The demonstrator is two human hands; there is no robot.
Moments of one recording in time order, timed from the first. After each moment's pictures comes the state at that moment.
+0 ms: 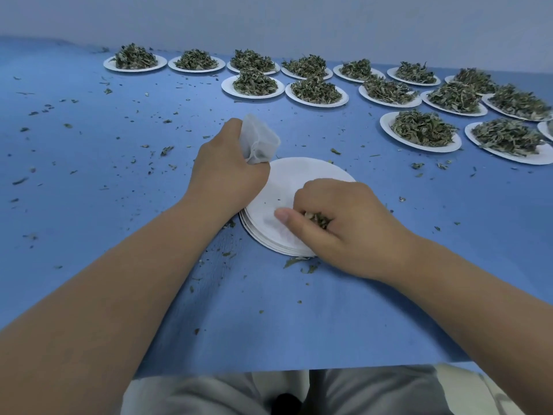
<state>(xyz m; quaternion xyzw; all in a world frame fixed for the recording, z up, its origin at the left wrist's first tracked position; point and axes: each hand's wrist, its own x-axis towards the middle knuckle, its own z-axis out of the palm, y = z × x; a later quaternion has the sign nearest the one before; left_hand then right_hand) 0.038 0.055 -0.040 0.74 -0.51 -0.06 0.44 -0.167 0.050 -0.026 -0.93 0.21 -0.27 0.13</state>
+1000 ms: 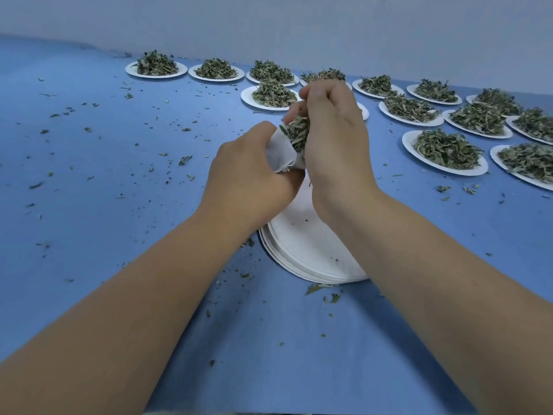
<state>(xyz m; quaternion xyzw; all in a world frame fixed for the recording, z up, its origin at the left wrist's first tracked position) 0.031 0.065 -0.024 0.69 -0.54 0.02 0.48 -0.065 0.027 0.028 -0.59 0.35 -0.51 0.51</state>
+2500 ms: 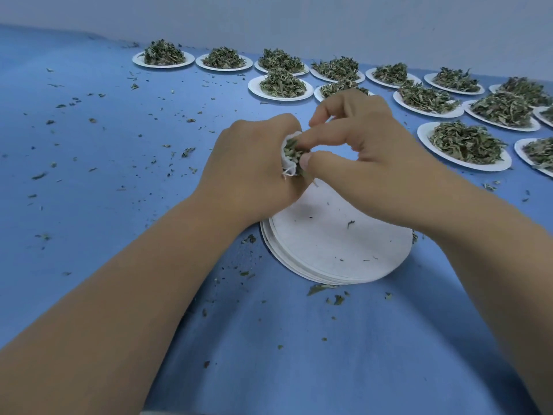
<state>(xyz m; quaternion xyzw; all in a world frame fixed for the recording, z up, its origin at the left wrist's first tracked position) 0.035 0.064 -0.014 0.65 -0.65 0.13 0.39 -0.126 0.015 0.030 -0.90 0.26 -0.25 0.25</state>
